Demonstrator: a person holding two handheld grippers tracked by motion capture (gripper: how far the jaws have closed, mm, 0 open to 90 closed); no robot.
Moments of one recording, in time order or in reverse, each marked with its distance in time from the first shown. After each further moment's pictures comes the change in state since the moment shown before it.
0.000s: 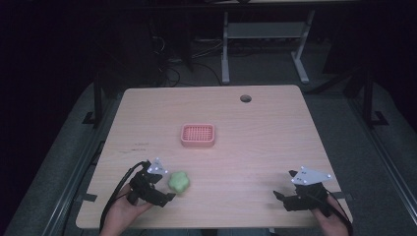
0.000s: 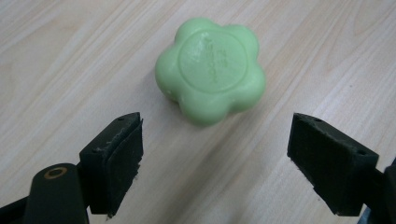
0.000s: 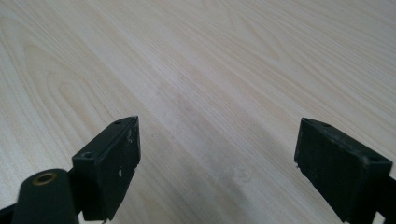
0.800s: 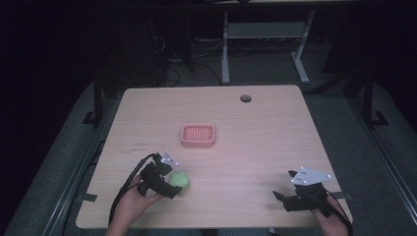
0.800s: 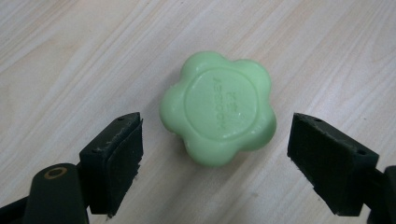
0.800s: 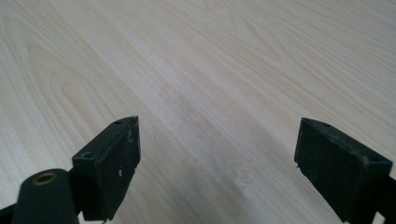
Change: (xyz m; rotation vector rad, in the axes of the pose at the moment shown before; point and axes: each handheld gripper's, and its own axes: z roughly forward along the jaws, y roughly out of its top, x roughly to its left) left arm 0.002 0.031 0.015 0.077 0.012 -0.027; right arm 0.001 0.001 0.000 -0.002 0.005 -0.001
